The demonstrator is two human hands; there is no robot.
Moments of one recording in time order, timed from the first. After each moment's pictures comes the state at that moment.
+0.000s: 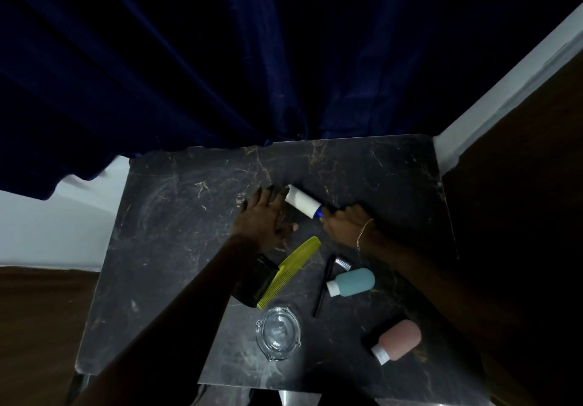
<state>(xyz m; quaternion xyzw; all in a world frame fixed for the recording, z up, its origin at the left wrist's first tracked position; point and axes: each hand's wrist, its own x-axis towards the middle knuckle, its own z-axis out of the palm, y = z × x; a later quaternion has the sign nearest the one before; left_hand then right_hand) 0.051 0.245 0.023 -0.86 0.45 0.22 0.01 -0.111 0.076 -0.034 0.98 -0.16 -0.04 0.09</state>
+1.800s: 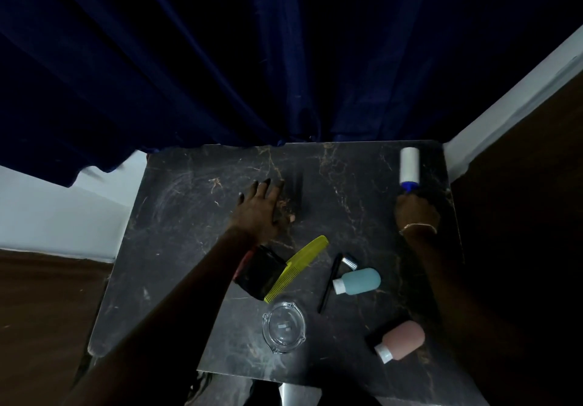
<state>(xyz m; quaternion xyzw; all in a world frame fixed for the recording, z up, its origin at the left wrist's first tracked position) 0.070 0.266 0.034 -0.88 0.44 0.20 0.01 -0.161 0.004 -0.030 0.80 -0.59 -0.01 -0.14</state>
